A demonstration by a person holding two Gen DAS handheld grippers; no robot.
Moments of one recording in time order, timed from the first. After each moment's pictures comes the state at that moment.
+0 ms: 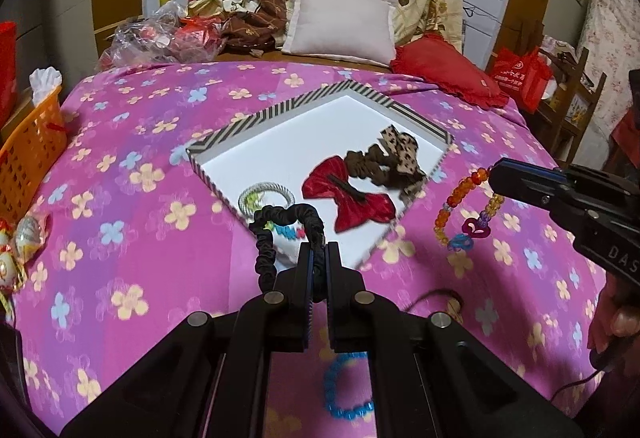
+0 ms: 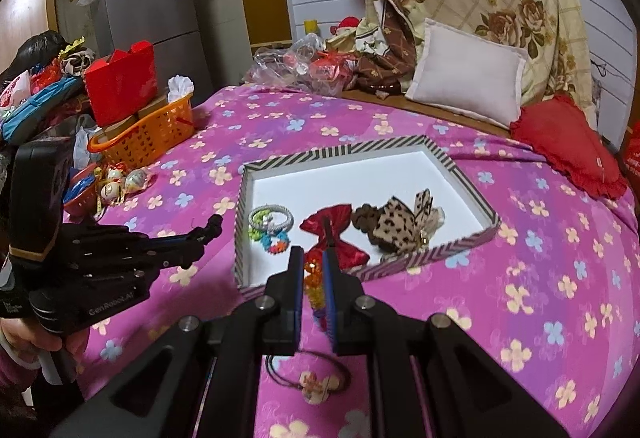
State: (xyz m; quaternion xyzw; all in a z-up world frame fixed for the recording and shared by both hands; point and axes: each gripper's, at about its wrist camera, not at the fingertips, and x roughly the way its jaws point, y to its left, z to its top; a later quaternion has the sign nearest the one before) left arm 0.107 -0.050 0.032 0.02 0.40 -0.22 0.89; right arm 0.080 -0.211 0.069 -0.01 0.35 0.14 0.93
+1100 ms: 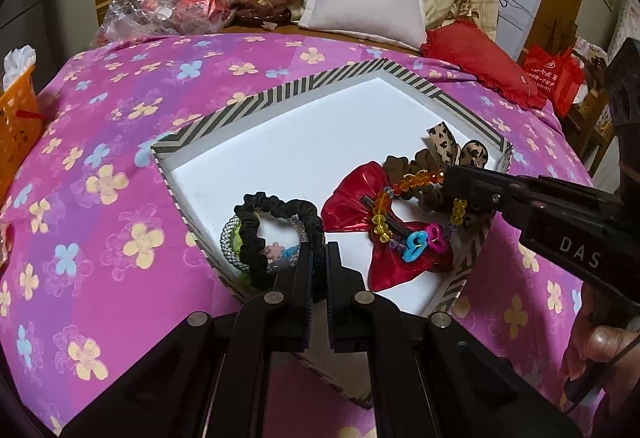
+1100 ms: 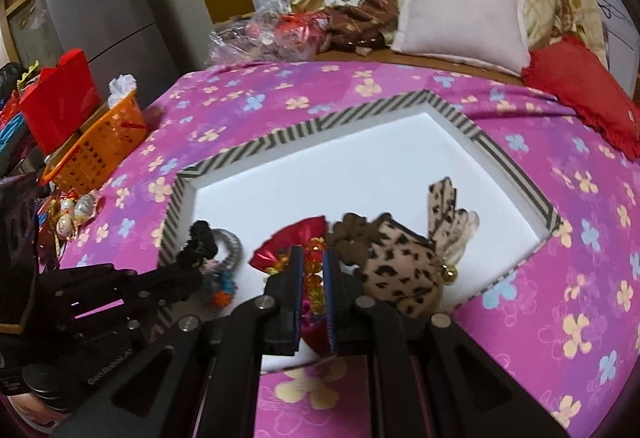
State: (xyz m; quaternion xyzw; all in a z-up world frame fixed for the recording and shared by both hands) left arm 0.186 -0.077 -0.021 0.01 0.44 -0.19 0.88; right arm 0.199 -0.231 -0.006 0.06 0.41 0.12 0.90
